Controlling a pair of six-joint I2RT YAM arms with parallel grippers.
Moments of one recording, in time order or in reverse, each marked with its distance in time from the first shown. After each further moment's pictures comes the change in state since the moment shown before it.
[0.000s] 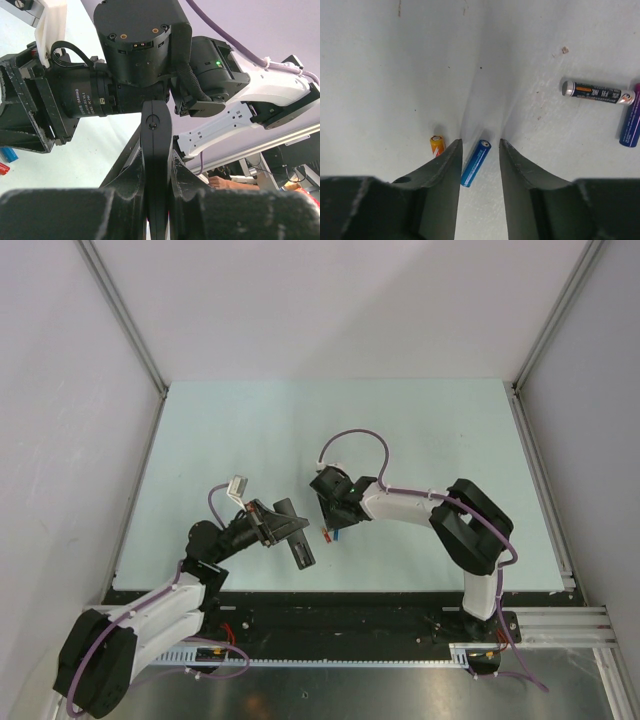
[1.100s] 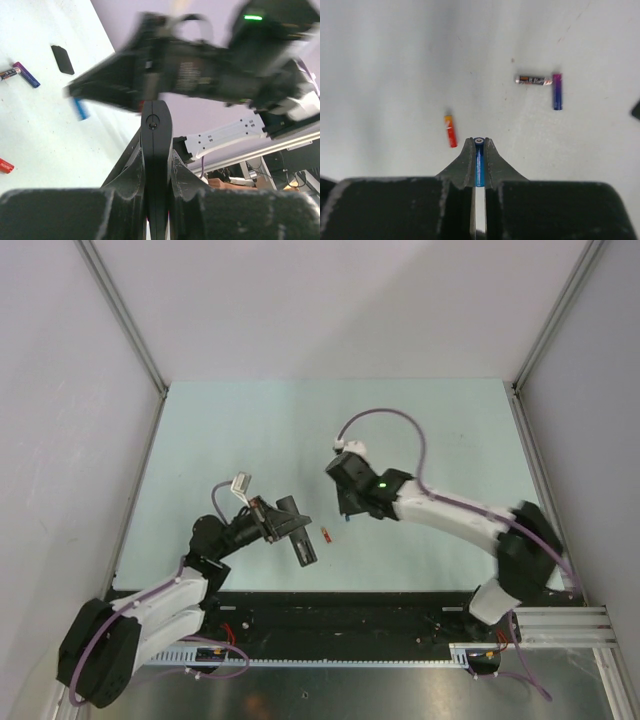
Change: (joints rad) left arm -0.001 0.047 0.015 -0.004 0.005 -0.002; right arm 0.007 -0.205 -0.002 -0.114 0.111 0.053
